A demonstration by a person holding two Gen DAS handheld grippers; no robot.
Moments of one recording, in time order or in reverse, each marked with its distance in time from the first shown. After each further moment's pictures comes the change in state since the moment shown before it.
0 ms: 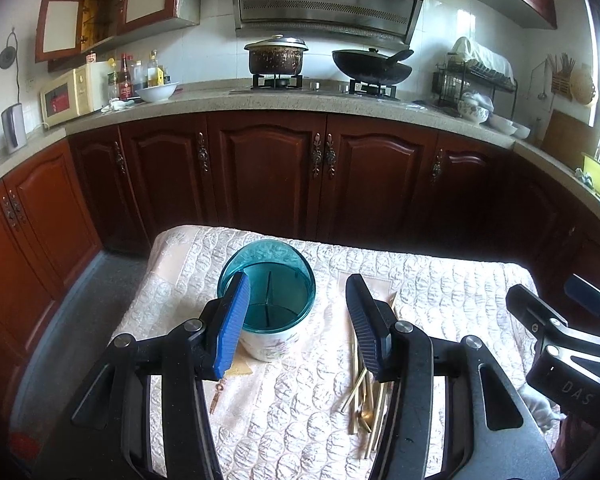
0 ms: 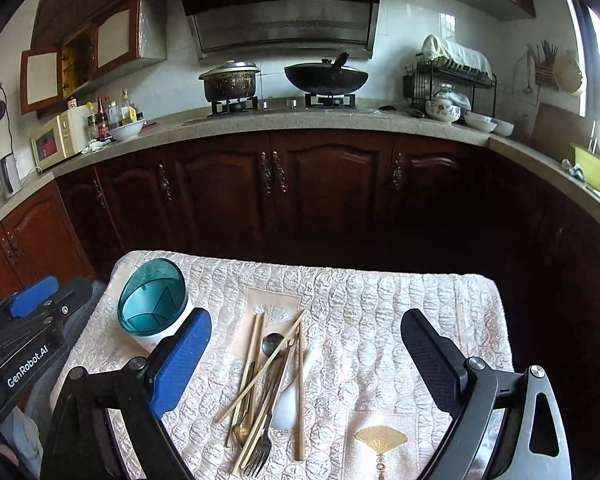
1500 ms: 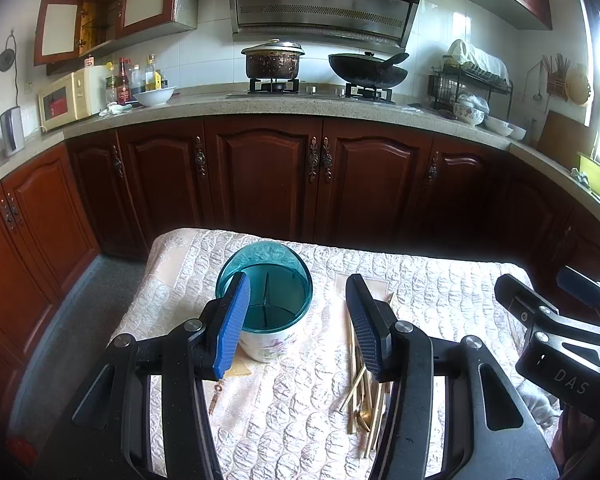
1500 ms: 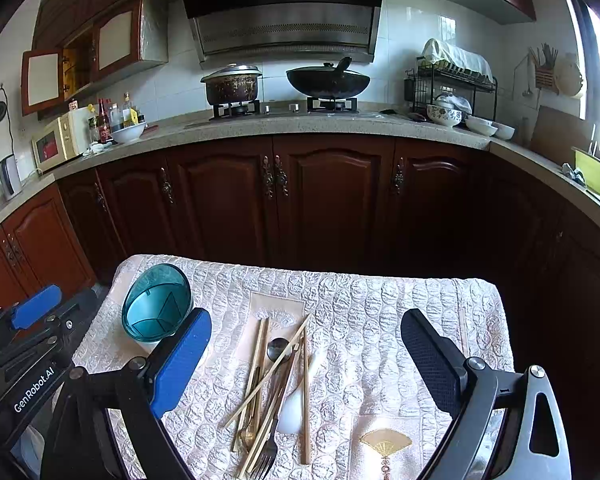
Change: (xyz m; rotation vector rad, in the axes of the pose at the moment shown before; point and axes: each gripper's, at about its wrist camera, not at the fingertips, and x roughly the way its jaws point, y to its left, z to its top) left arm -0.005 0.001 0.000 0.008 -0.009 -0.009; right arm -0.002 0.005 0.004 -0.001 -0.009 0.004
